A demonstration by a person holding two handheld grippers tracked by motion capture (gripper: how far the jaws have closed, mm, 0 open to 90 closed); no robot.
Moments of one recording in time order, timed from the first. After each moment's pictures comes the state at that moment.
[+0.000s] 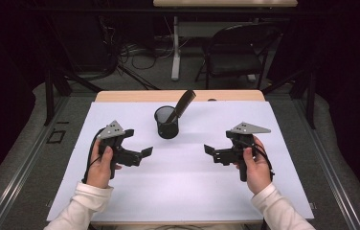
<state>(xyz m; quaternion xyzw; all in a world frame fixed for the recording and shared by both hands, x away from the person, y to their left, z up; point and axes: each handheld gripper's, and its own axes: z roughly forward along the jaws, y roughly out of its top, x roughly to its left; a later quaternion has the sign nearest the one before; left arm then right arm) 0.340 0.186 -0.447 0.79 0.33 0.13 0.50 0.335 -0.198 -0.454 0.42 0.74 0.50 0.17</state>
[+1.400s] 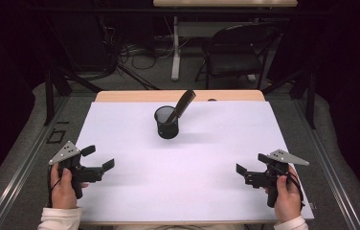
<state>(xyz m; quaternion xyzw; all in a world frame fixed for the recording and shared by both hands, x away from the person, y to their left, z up) 0.300 0.286 -0.492 0.73 0.41 0.16 0.52 0.279 -0.282 -0.503 0.49 0.69 0.49 0.20</state>
